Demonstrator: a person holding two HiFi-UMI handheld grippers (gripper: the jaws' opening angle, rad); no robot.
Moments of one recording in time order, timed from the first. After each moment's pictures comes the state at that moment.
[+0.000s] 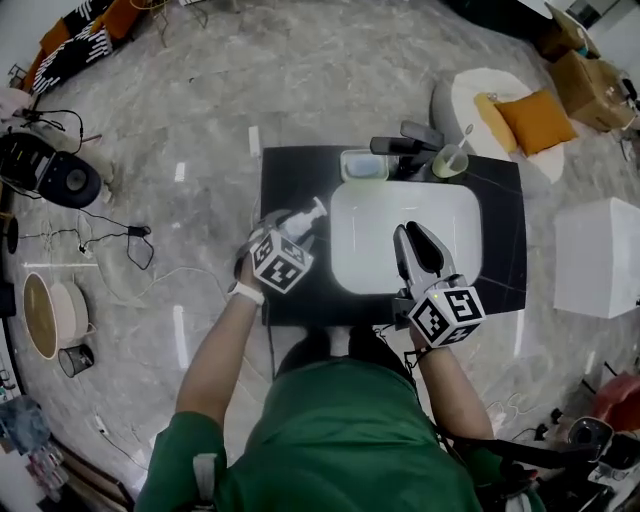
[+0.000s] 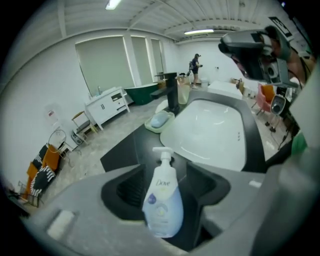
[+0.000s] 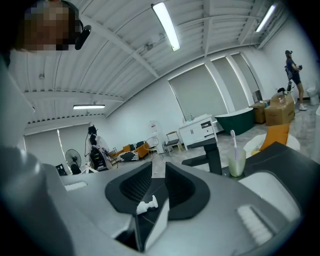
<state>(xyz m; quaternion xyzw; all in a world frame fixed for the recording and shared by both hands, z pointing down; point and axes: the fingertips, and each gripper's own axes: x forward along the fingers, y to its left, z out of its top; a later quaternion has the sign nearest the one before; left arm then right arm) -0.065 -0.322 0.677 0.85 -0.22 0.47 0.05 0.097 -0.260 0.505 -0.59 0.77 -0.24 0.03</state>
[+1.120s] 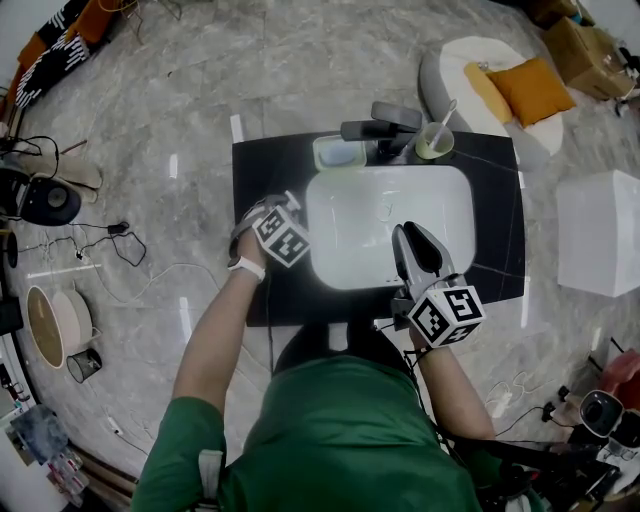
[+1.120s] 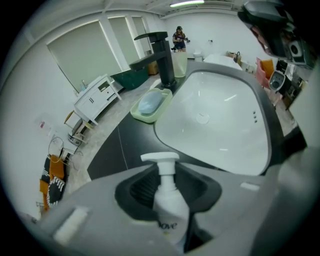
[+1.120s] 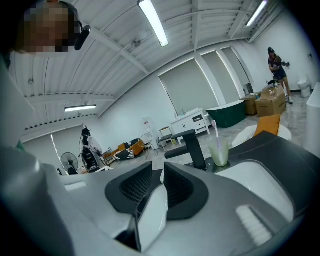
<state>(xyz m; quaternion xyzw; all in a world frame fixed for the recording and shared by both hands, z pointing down) -0.012 -0.358 0.750 0.79 -0.18 0.59 0.02 0.166 -0.254 0.552 -0.61 0.74 -0.29 0.03</state>
